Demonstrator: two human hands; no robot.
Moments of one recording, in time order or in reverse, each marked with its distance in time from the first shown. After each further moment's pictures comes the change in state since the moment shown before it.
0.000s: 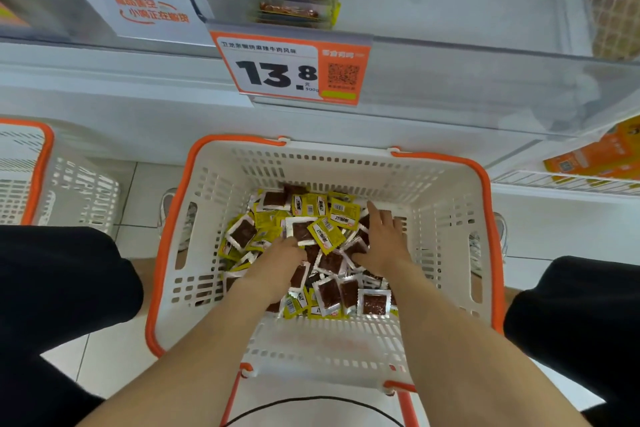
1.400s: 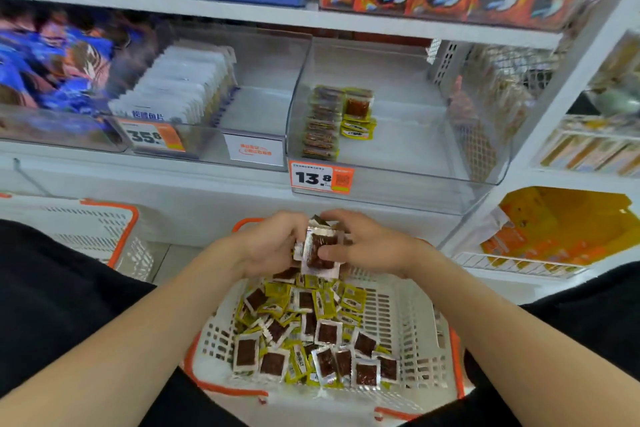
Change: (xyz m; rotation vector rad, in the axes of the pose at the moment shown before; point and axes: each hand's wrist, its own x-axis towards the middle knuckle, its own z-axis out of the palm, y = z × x) left_hand -0.176 0.044 -0.218 -1.579 -0.075 0.299; right_hand -0.171 -0.151 -0.233 0.462 -0.113 -0.460
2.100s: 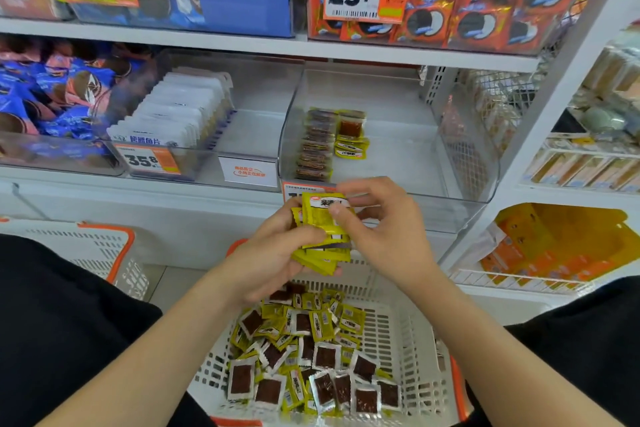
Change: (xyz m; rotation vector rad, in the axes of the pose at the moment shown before) left_hand -0.027 0.016 0.039 -0.055 0.058 0.430; right_hand -0.032 -0.034 -0.018 0.051 0.728 -0.529
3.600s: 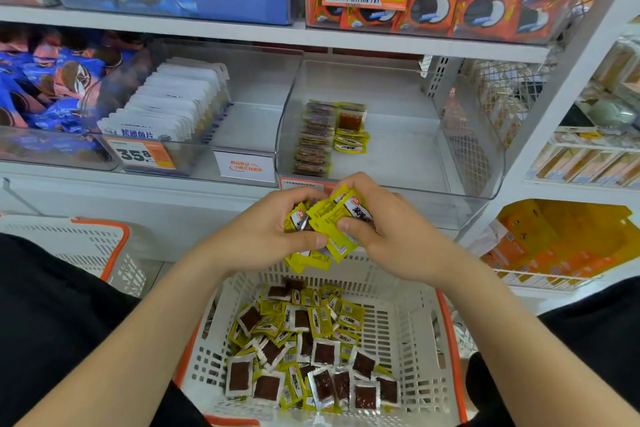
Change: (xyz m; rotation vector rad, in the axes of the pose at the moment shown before) left_hand 0.014 0.024 -0.022 0.782 -0.057 0.138; right_hand 0.011 -0.019 -0.027 -0.274 -0.491 -0.003
